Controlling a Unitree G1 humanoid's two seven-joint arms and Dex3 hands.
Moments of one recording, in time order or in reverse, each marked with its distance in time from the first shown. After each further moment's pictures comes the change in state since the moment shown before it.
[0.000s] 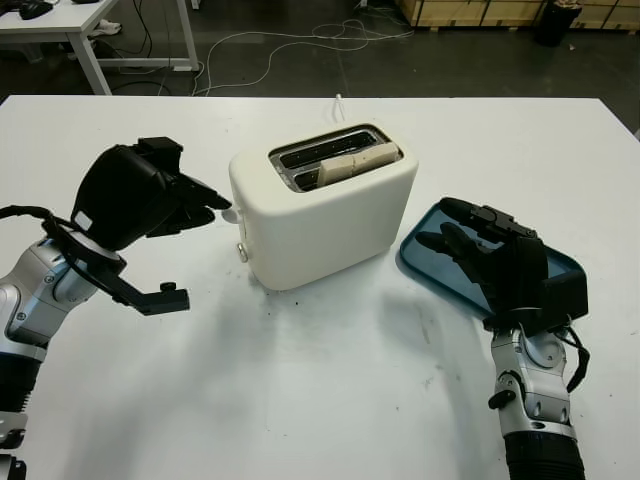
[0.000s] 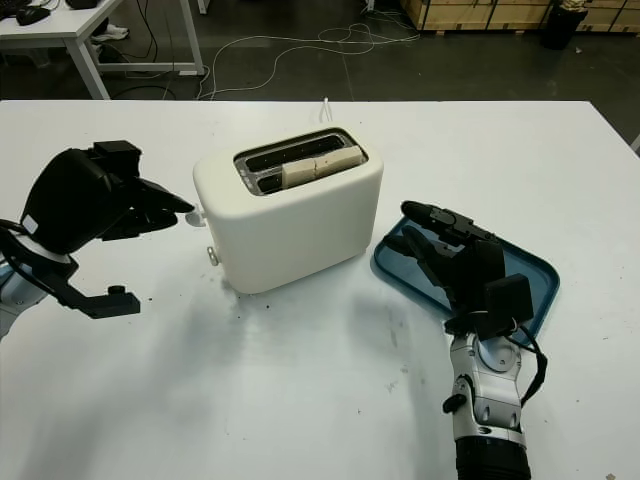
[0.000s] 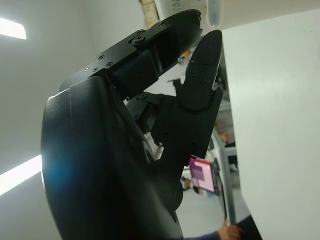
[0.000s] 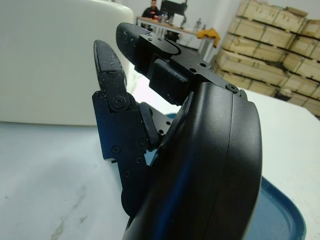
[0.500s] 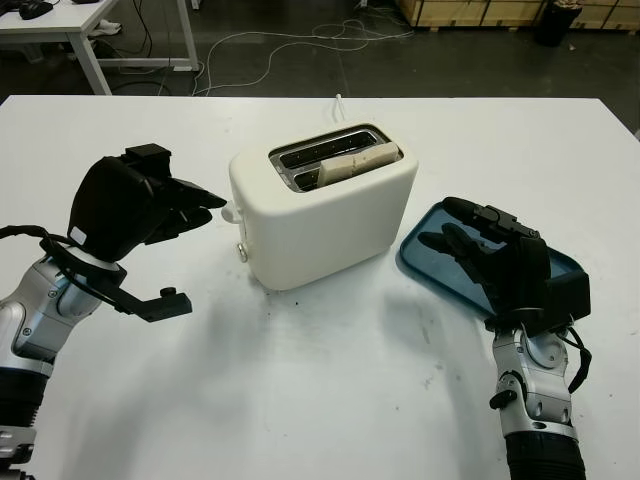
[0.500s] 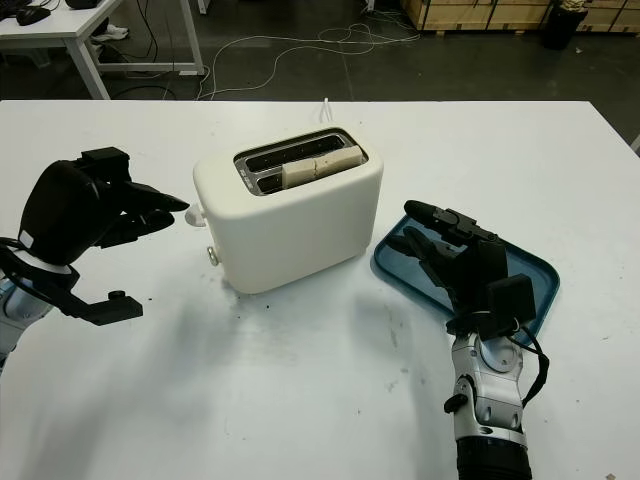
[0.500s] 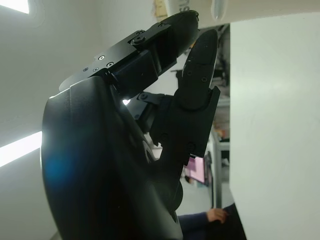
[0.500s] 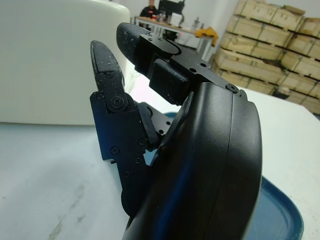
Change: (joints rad) left arm 0.070 -0.044 0.051 -0.014 0.000 0.020 0.088; right arm 0.000 0.000 -0.009 0.000 0.002 0.003 -0.008
